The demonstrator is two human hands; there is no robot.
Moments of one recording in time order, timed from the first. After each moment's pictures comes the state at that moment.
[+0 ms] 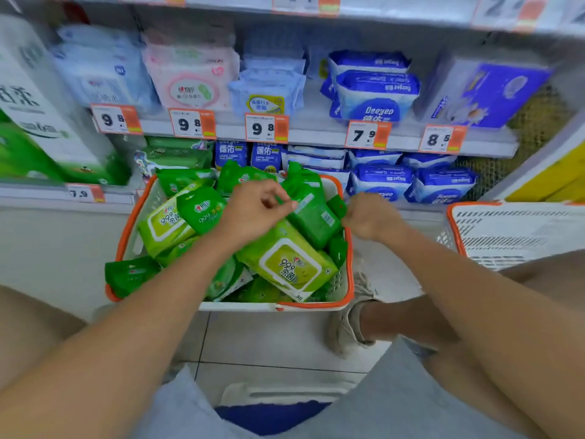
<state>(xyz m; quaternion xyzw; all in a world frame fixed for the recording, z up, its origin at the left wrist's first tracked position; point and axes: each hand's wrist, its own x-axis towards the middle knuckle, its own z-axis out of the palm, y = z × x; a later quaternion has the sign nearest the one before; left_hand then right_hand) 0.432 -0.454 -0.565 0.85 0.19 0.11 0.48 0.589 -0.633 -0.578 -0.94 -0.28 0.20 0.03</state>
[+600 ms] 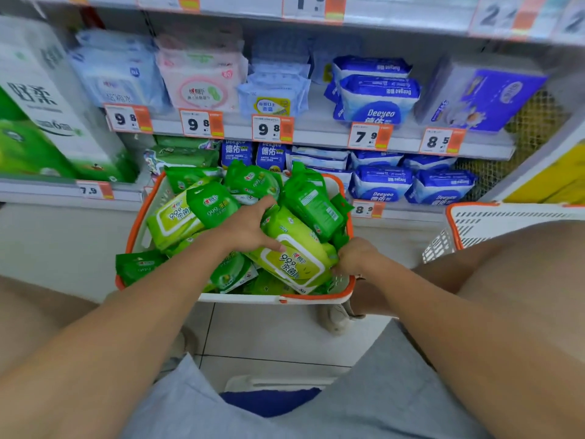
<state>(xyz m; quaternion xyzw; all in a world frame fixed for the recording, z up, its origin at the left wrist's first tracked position) 0.414 -0.431 -0.594 0.89 0.20 -0.13 0.38 0.535 -0.645 -0.629 -0.90 -0.26 0.33 -0.07</state>
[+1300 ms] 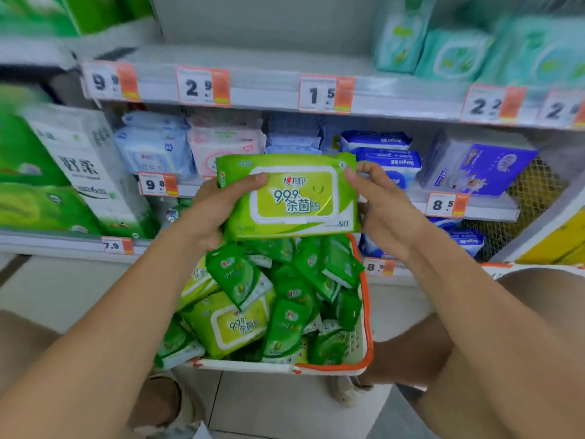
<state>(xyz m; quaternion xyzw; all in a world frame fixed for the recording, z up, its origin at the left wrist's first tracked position) 0.417 -0.389 -0.443 0.59 0.27 0.18 0.74 0.557 -0.596 -0.432 -0.60 -0.20 0.33 0.71</state>
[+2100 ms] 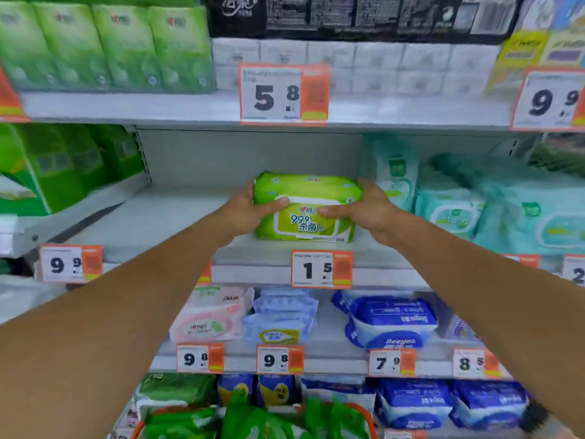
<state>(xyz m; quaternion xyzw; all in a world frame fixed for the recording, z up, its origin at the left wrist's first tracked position) 0.669 -0.239 -0.311 0.80 0.09 0.20 0.55 0.778 -0.444 -0.294 -0.71 -0.28 0.14 0.63</state>
